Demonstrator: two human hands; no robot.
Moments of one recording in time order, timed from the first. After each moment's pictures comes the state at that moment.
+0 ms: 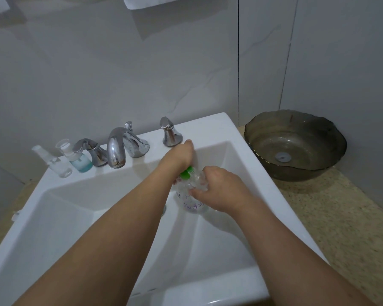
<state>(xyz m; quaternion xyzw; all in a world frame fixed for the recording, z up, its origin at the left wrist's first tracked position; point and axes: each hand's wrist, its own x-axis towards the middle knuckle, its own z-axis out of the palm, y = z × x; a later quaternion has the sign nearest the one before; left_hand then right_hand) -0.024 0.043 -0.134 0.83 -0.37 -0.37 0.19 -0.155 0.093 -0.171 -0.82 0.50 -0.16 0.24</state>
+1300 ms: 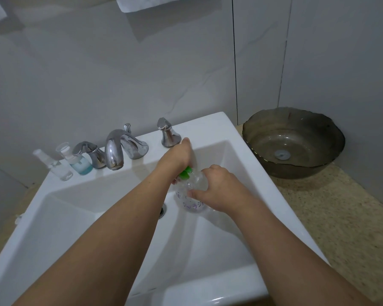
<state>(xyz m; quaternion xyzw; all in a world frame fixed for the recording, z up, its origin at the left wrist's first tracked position) -0.030 0.045 -0.133 0.83 -0.36 -0.37 0.23 -0.157 0.093 -0.174 -0.80 0.50 -0.17 0.28</state>
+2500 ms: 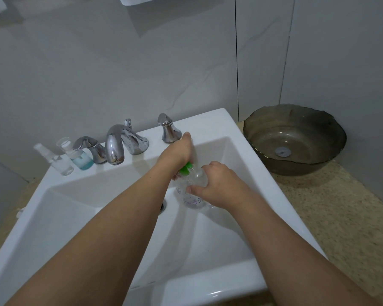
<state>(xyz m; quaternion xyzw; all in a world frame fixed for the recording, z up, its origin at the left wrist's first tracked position) -0.024 0.042 -0.137 0.83 -0.38 -0.34 0.22 -0.156 0.093 -0.174 -0.80 0.50 -0.17 0.27</state>
